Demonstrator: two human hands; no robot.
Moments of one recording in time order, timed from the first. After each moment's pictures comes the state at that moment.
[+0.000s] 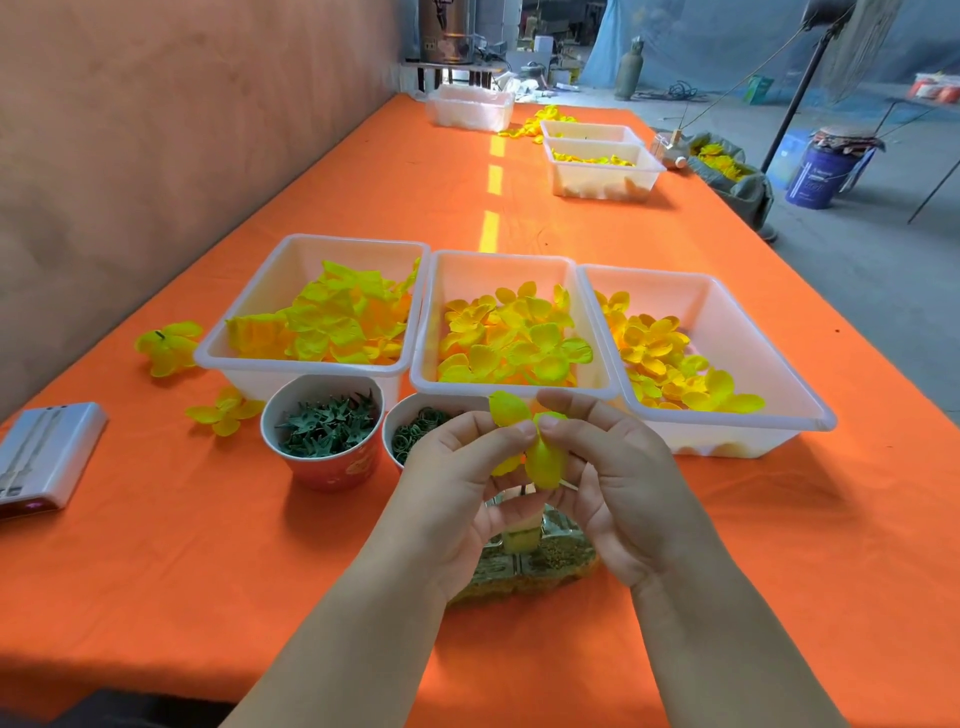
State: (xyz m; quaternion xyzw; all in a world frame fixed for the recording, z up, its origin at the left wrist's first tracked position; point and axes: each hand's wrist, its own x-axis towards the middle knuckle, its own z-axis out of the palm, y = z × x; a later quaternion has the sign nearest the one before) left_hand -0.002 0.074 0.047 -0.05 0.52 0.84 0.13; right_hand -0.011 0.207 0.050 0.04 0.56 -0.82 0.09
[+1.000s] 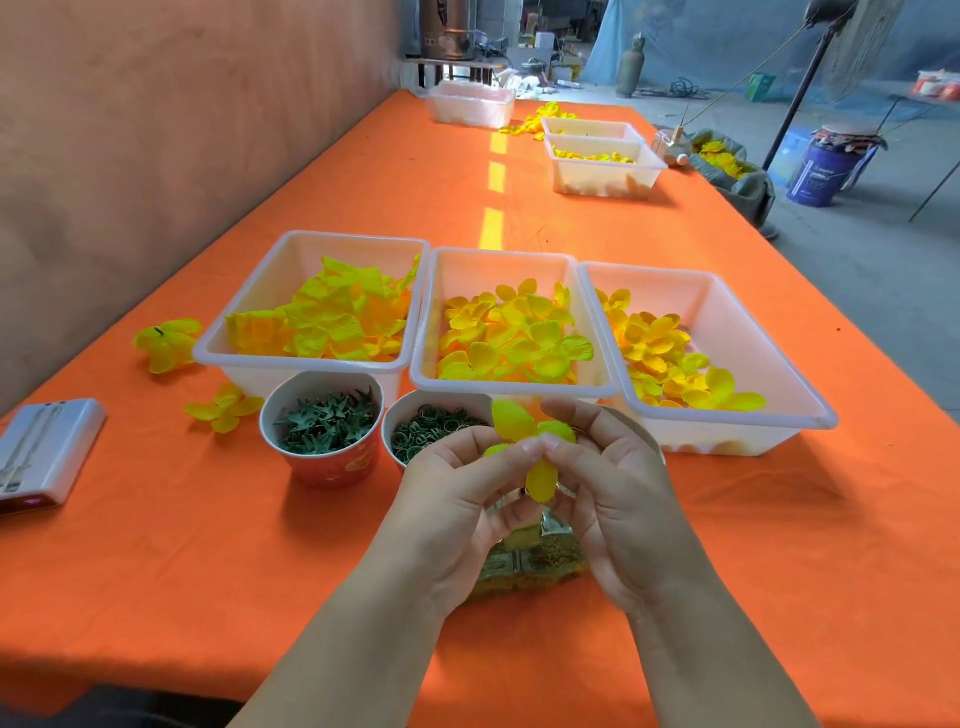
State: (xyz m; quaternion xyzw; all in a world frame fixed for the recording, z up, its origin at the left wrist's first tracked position) left_hand 0.004 0.074 0.040 -0.06 0.48 0.87 0.13; right_hand -0.001 0.204 0.036 0.01 0.57 -0.82 0.04
